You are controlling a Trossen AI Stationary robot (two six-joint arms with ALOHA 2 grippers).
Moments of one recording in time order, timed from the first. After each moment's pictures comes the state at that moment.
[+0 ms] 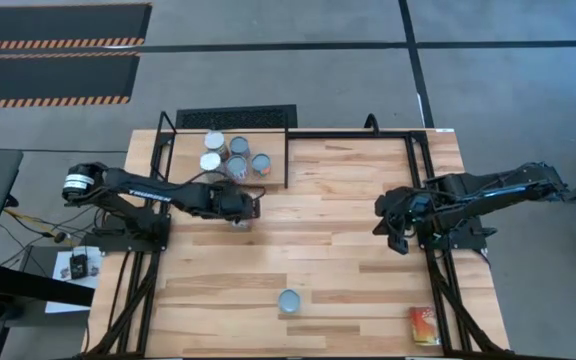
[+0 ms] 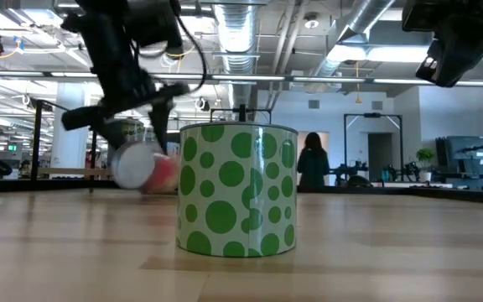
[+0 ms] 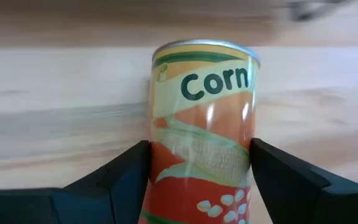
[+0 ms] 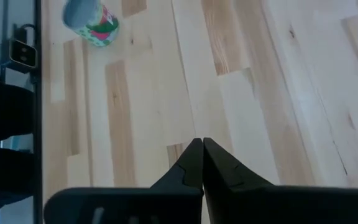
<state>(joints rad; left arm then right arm) 0.02 1.44 0.84 -0.61 -0.32 -1.45 0.14 0.85 0.76 -0.82 -0.10 0.44</state>
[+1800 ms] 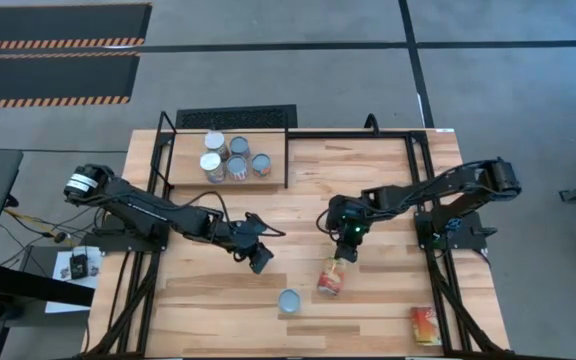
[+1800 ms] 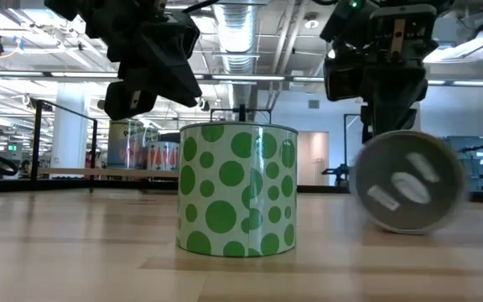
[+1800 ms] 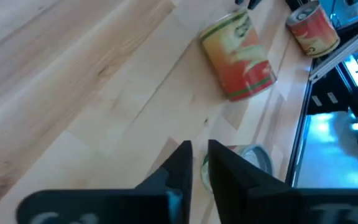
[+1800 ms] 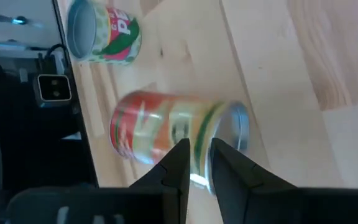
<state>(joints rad) -0.24 1.47 0.85 -0.11 -0.04 -0.98 0.02 1.48 0.80 -0.33 -0.50 0.57</state>
